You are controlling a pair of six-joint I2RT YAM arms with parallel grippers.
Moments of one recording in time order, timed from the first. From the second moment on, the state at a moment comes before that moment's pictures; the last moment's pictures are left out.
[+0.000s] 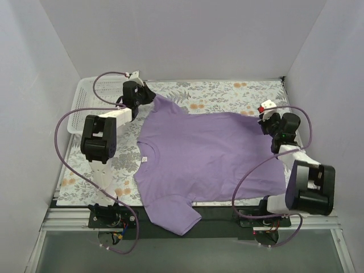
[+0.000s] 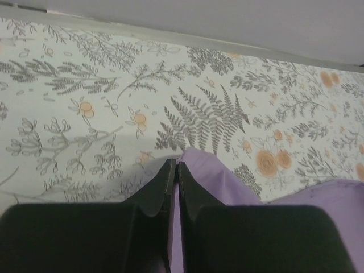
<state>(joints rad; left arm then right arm) -0.17 2.05 1.33 0.40 0.22 -0.42 -0.16 1.30 0.59 0.40 -0.43 -0.53</state>
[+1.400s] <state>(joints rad) -0.14 1.93 1.38 0.33 0.36 -0.38 -0.23 1.77 0.91 0.55 -0.49 -0.29</state>
